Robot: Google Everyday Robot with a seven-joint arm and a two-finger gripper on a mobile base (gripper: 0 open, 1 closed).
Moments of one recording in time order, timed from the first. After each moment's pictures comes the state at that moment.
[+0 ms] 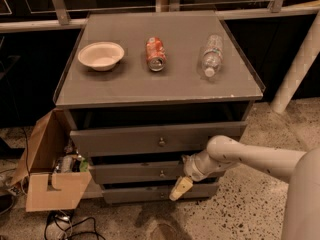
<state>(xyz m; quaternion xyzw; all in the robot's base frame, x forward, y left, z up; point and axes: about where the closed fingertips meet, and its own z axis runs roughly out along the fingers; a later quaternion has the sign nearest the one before) 0.548 -0.088 0.429 -0.53 0.79 0.23 0.21</state>
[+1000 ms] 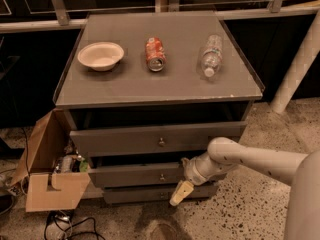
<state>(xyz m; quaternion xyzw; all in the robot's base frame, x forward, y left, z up) 0.528 -0.087 0.425 -0.53 0.78 0.25 0.19</state>
